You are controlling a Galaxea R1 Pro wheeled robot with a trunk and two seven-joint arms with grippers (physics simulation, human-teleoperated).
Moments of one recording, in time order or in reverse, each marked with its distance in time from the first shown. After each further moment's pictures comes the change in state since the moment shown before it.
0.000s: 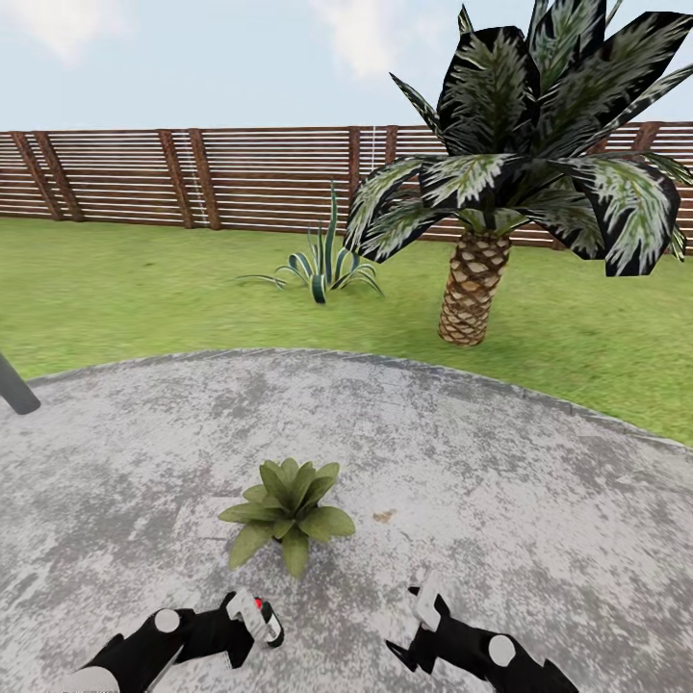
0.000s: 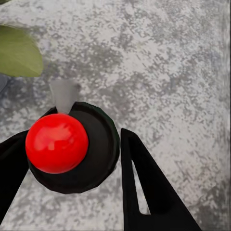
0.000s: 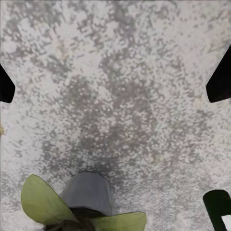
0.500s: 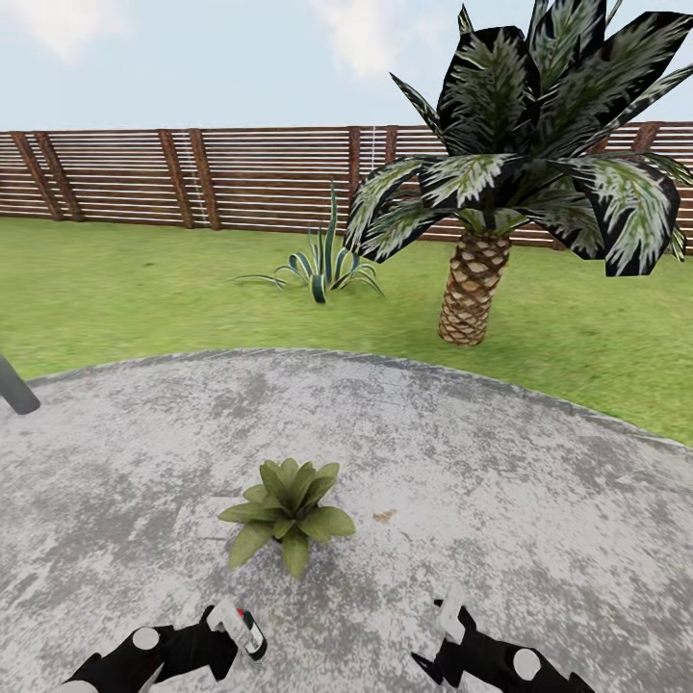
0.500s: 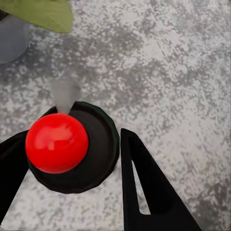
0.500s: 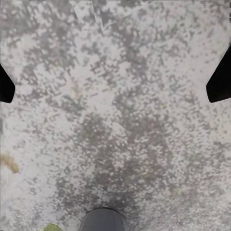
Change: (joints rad) left arm 0.012 0.030 0.037 0.075 0.063 -0.015 0.038; right arm 0.010 -0.057 -0.003 0.050 -0.005 -0.001 -0.031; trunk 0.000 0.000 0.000
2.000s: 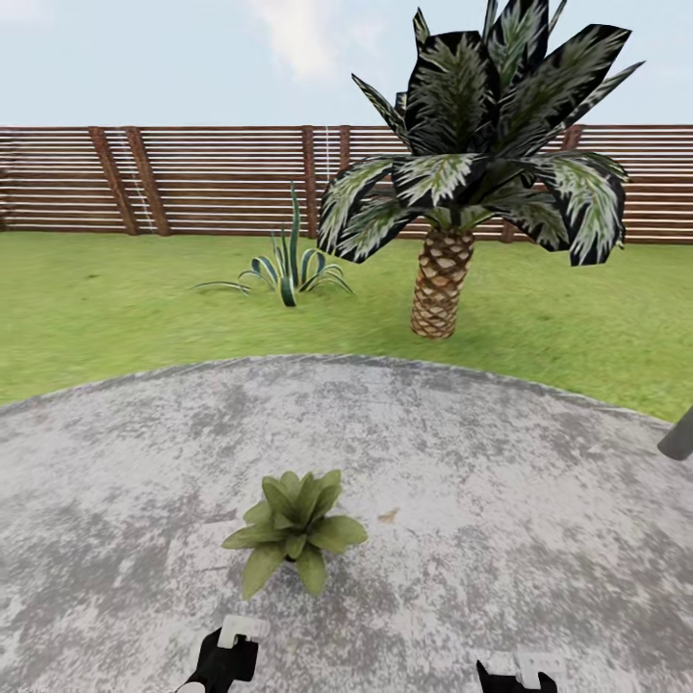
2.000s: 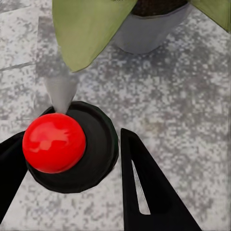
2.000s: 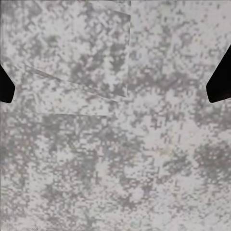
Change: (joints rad) left arm 0.084 -0.185 0.044 0.065 0.233 -0.029 0.678; right arm 0.033 0.013 -0.235 0.316 -0.476 -0.066 -0.344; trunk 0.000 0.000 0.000
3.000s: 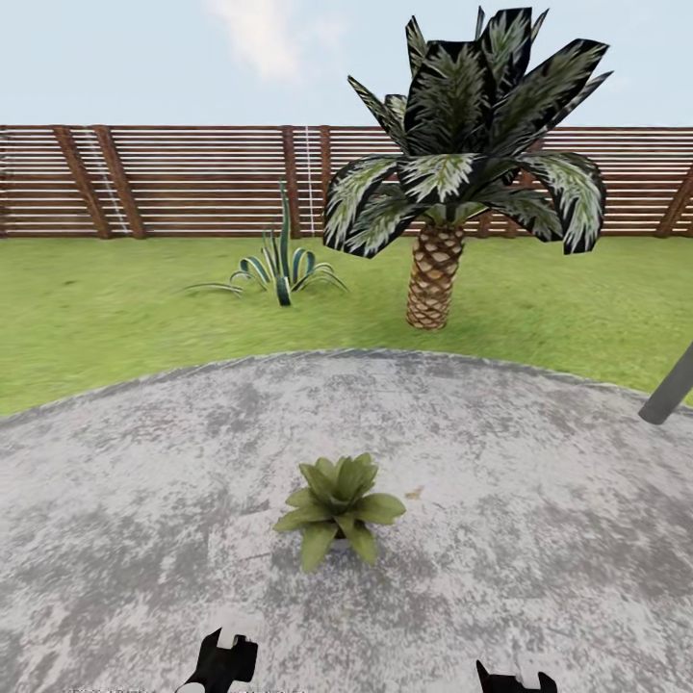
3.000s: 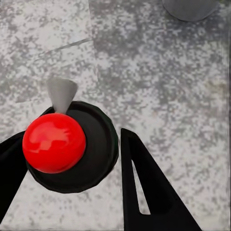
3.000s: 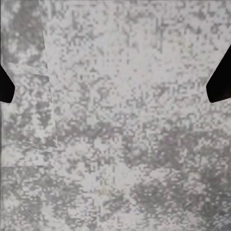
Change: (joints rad) left arm 0.000 0.001 0.000 0.002 0.000 0.000 0.000; right arm 0.000 0.000 0.001 0.000 0.000 0.000 -0.001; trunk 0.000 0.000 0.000
